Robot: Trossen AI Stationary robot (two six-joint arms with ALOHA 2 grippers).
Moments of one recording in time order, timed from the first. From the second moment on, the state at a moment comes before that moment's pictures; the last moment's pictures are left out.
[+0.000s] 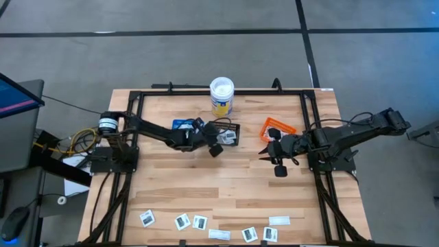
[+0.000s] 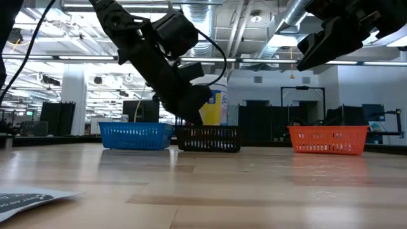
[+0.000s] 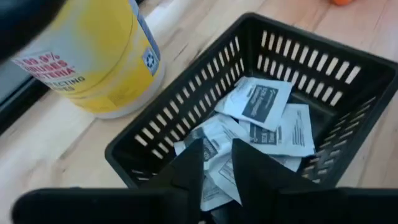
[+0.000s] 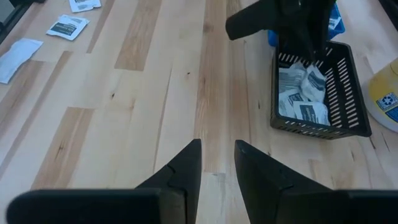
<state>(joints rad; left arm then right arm) 0.02 1.65 0.93 0.10 -0.57 -0.19 0.20 0.97 0.62 -0.34 0.16 0.02</state>
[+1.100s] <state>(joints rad) -0.59 1.45 0.94 -0.21 -0.38 -0.61 0.20 0.97 0.62 -0.34 0.16 0.02</state>
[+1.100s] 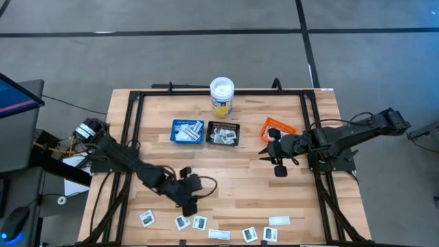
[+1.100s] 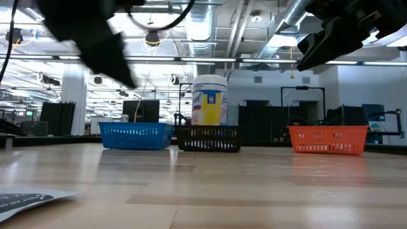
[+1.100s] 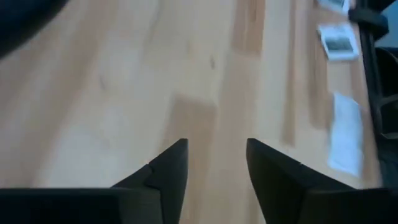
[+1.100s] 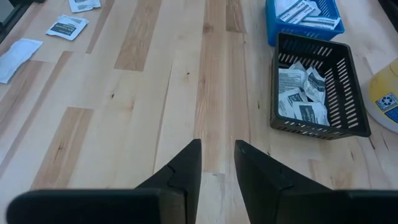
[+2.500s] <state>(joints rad) -0.84 1.64 0.89 -0.27 -0.13 -0.84 0.20 0.97 0.62 -0.34 0.16 -0.14</state>
